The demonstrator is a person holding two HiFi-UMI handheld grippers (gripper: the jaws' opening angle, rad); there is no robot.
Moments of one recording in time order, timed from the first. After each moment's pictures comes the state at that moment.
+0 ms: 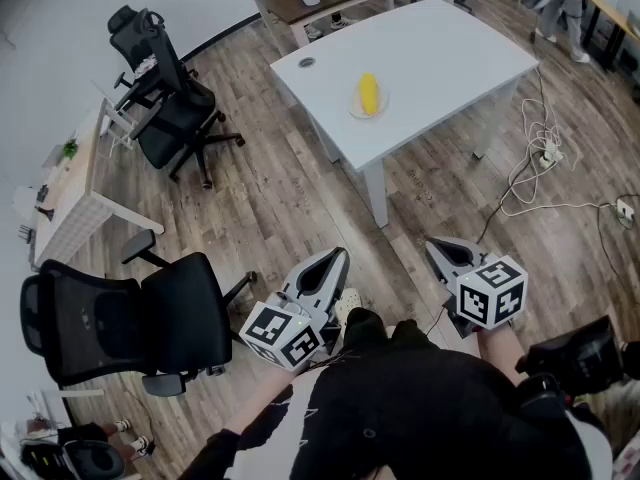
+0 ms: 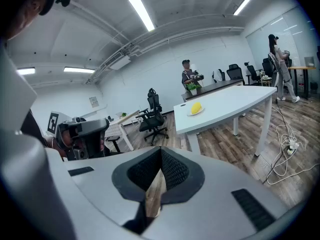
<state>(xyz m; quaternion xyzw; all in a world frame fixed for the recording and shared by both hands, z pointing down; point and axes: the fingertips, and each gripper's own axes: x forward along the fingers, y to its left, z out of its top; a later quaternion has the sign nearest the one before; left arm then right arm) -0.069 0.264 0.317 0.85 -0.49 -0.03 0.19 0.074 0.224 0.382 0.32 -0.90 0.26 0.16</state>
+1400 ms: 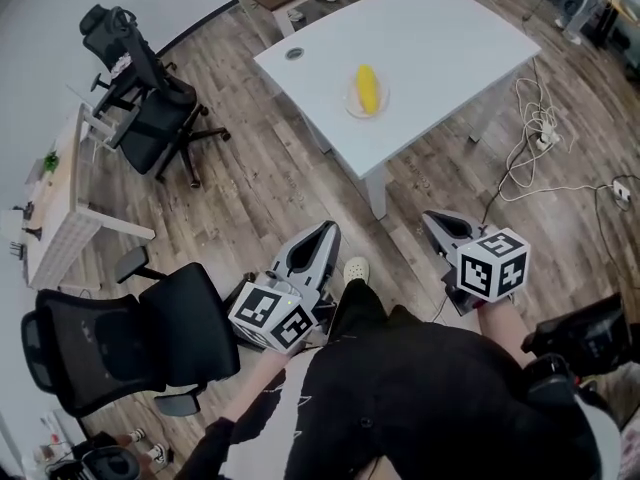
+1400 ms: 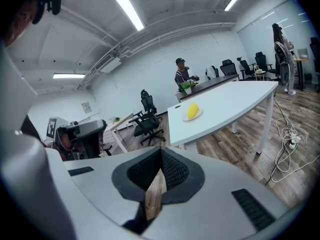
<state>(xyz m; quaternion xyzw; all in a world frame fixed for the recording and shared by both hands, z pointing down) -0.117 0.158 0.308 0.86 -0.48 -0.04 0.19 0.034 0.123 0.381 0.35 -0.88 0.29 0.15</state>
